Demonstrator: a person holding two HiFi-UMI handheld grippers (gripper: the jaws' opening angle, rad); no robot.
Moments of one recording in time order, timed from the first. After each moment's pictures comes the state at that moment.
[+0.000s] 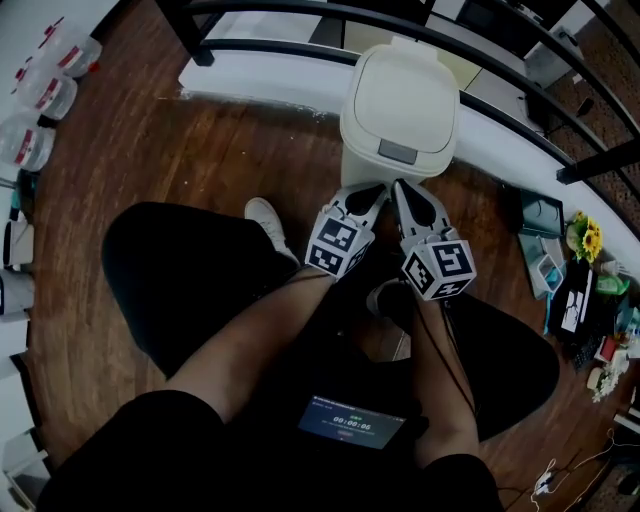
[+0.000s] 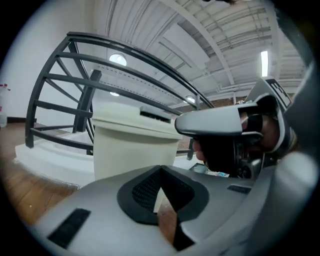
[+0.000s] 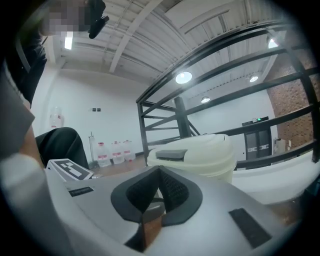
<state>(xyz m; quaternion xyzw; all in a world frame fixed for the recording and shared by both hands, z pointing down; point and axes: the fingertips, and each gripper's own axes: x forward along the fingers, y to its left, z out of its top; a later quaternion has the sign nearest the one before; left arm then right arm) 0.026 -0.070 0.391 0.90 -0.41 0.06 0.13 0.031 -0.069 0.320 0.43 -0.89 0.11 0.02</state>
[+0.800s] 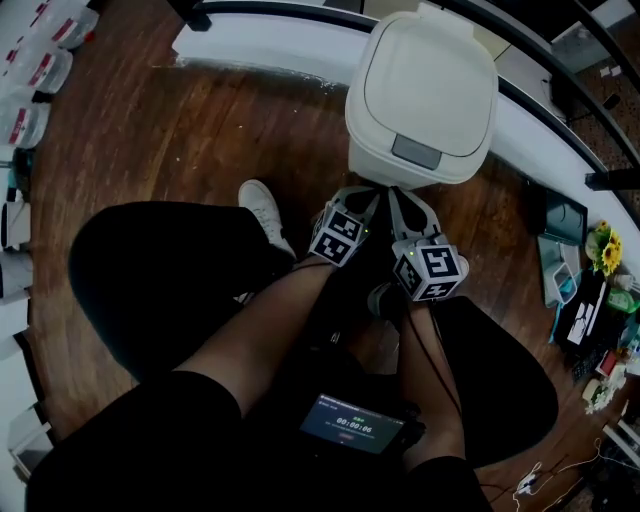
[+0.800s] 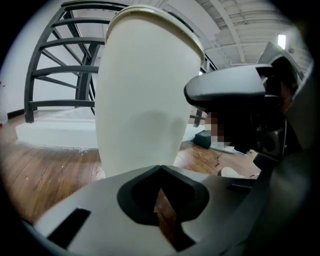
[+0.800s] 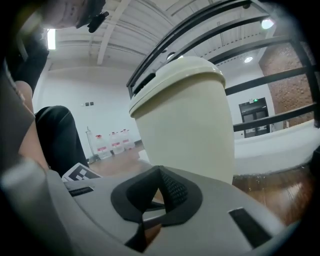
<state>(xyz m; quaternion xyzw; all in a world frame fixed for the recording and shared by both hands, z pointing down) 0.022 -0.100 0.583 0.87 -0.40 0.21 0.20 0.027 -0.104 0.468 0.42 -0.88 0.20 0.06</state>
